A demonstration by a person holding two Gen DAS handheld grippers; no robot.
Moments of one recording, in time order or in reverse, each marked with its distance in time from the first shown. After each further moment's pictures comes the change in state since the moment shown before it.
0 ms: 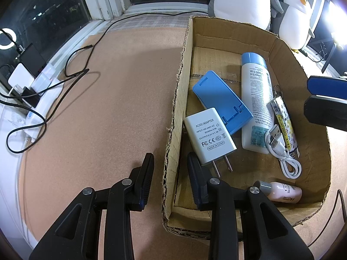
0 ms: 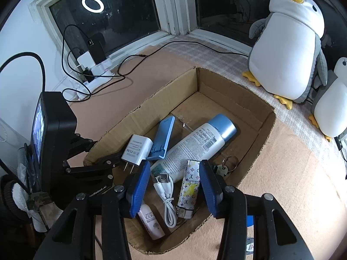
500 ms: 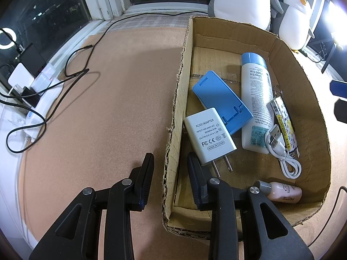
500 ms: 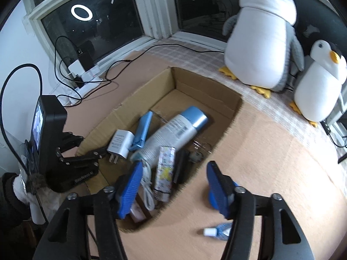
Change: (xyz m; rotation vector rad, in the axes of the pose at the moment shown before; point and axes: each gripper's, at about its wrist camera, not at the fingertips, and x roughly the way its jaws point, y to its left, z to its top) left arm 0.000 0.000 0.000 0.000 0.000 0.000; right arm -0.028 -0.037 -0.022 0.057 -0.019 -0.035
